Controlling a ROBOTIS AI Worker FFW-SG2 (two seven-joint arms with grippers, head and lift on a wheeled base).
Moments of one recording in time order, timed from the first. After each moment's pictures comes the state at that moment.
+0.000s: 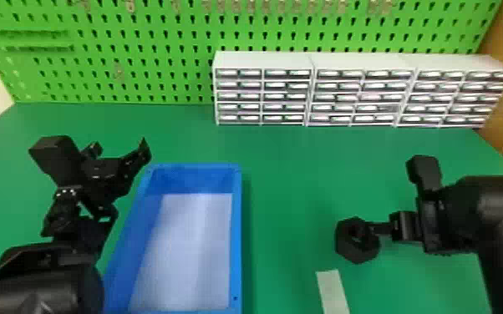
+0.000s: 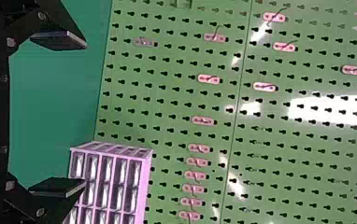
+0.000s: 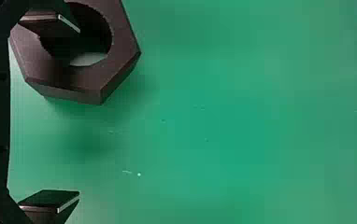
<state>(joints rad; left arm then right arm) -0.02 0.02 0.14 -1.72 0.15 0.13 -0.13 -0.34 -0.13 -0.09 -1.68 -0.01 1.57 0.24</state>
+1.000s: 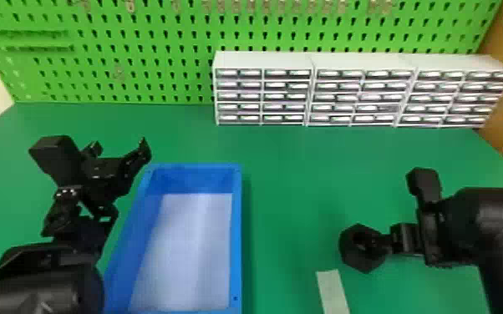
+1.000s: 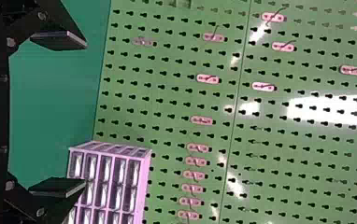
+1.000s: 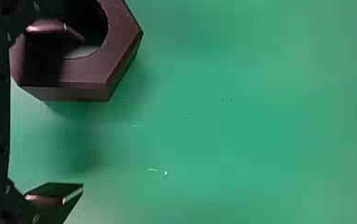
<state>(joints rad) -0.02 0.02 0.14 -1.72 0.15 0.12 -0.12 -0.31 -0.13 -0.10 -1.66 -0.01 1.57 0.24</state>
